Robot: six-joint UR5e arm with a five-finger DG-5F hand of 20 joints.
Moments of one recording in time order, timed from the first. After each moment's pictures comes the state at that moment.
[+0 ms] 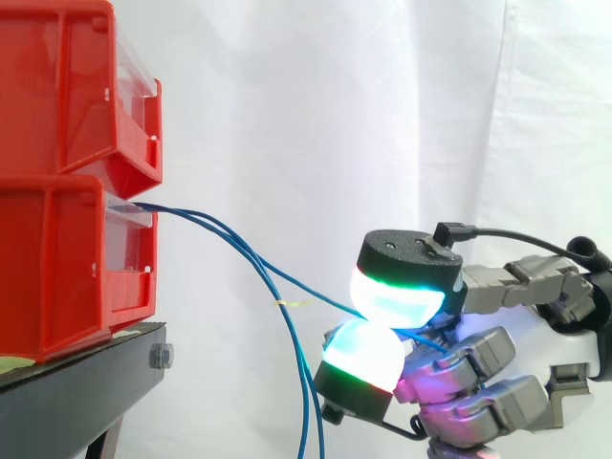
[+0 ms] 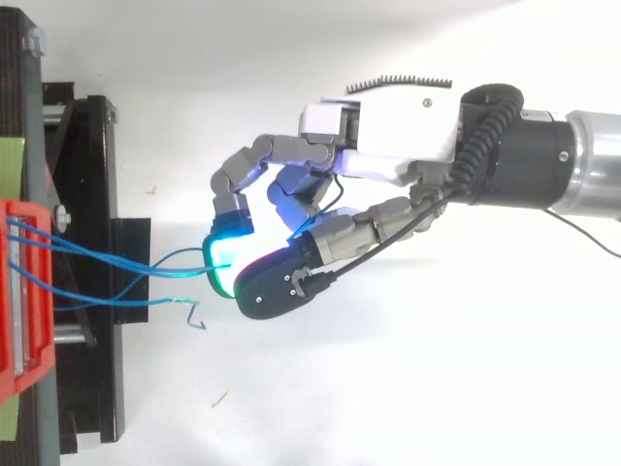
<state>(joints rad) 0.08 -2.28 -1.30 -2.78 -1.44 -0.06</state>
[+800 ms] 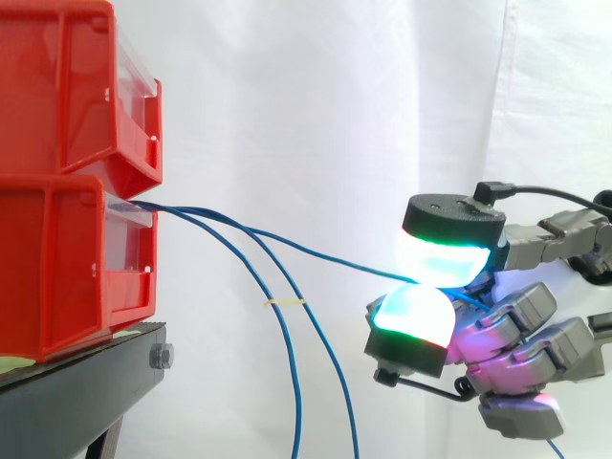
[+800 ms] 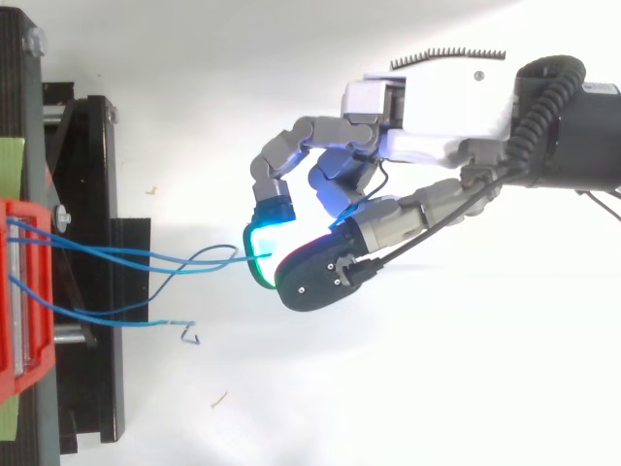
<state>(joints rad) 0.07 -2.20 -1.31 -2.94 -1.46 -0.06</state>
